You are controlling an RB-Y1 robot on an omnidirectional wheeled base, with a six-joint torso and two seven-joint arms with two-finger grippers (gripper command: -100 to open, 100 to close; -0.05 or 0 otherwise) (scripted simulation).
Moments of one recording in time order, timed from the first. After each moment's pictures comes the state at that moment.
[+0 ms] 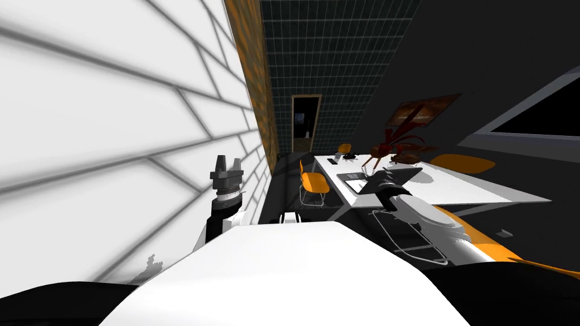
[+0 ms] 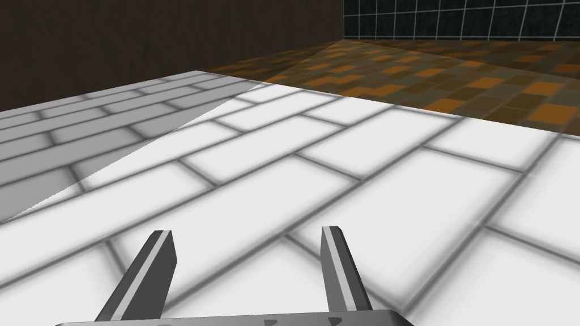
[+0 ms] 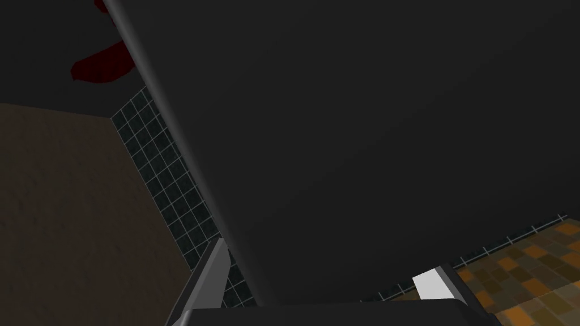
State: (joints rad) left arm 0.48 0.05 -0.04 -2.39 -0.05 -0.54 0.06; right arm 0.37 -0.89 -0.31 -1.59 0.98 0.19 0.65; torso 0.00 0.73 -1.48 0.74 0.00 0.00
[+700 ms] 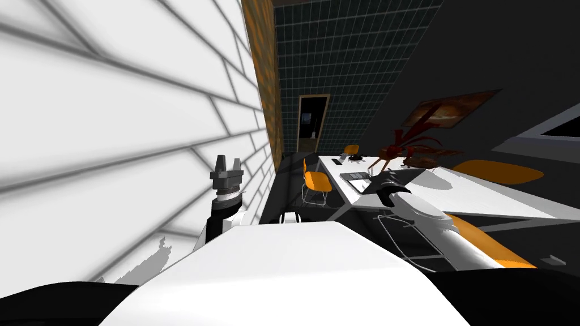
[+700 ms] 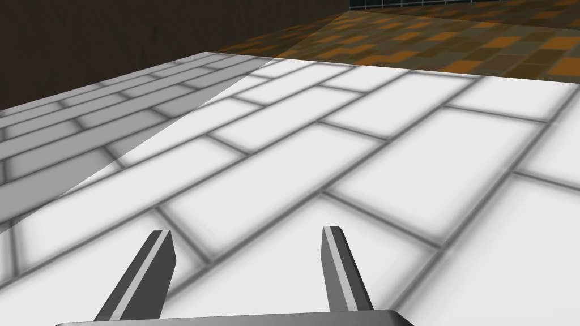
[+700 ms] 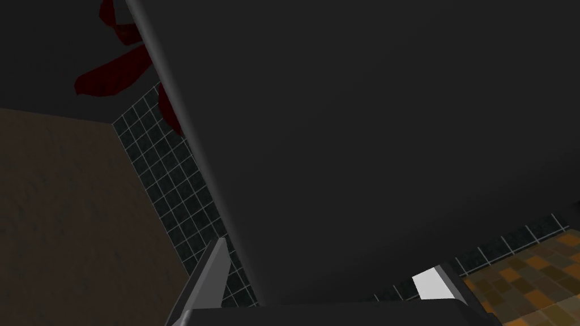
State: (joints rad) left arm 0.48 0.05 -0.04 -2.39 -0.05 -0.54 0.06; right arm 0.26 -0.90 -0.29 -1.41 1.00 0.21 0.64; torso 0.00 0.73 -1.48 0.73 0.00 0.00
